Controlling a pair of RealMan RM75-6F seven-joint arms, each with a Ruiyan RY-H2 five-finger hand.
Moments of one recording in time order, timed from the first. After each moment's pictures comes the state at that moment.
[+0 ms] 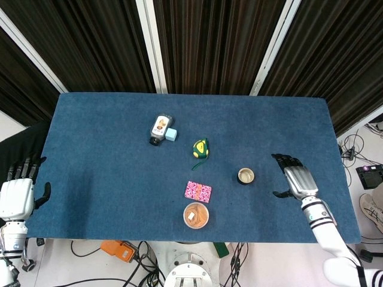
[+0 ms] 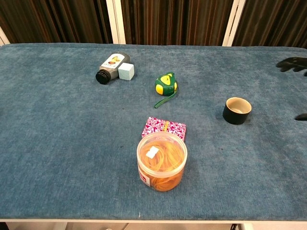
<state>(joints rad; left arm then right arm) -0.11 -1.16 -0.08 -1.64 1.41 1.46 0.07 0.39 -1.29 0.18 -1.64 -1.20 0.97 -0.22</state>
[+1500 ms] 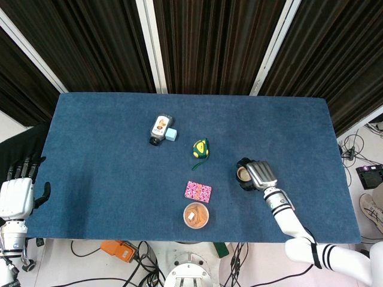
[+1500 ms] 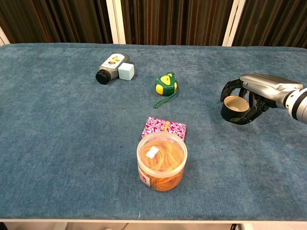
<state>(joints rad) -0.11 -1.16 -0.08 -1.65 1.40 1.45 0.06 0.58 -1.59 0.15 -1.39 -1.16 0.94 -0.26</state>
